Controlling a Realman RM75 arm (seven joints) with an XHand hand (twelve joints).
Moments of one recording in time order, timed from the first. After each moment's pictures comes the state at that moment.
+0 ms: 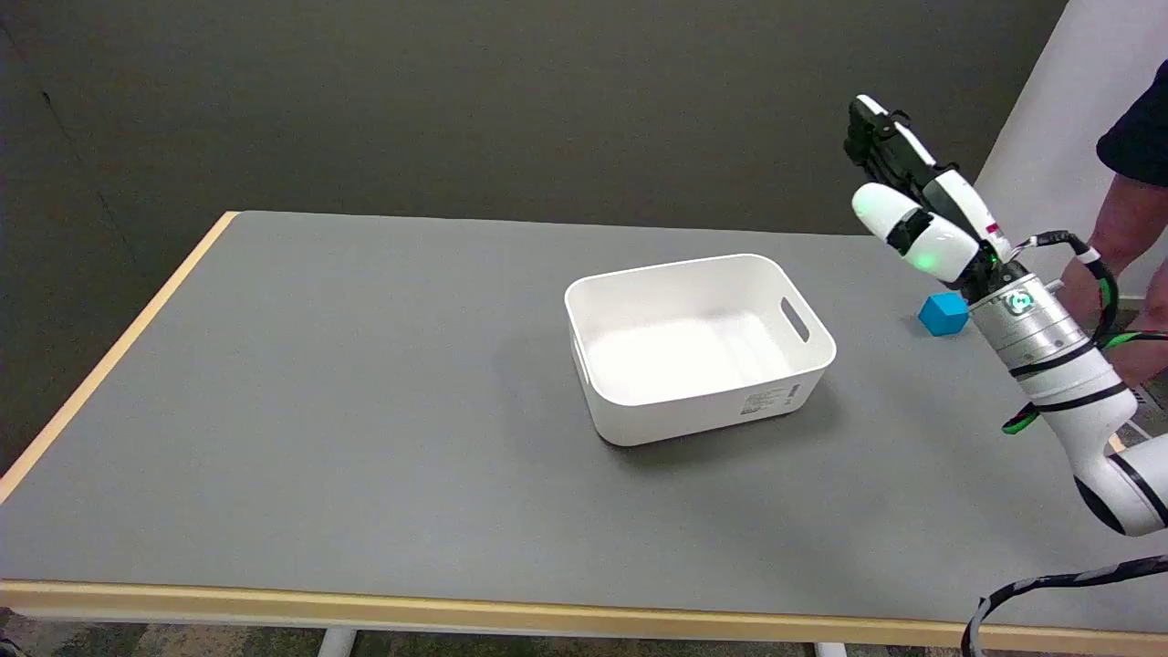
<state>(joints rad) -0.20 -0.92 1.90 -1.31 -0.04 -0.81 -1.33</state>
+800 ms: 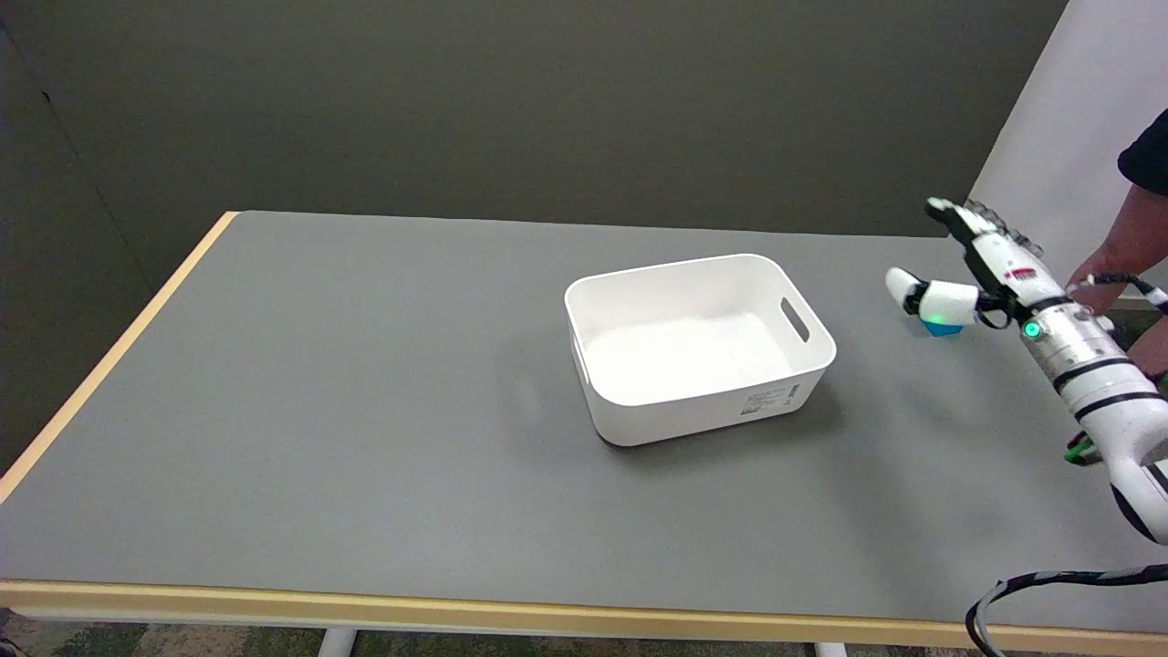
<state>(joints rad) -0.18 -0.96 2.06 -1.20 -0.21 -0.37 -1.84</state>
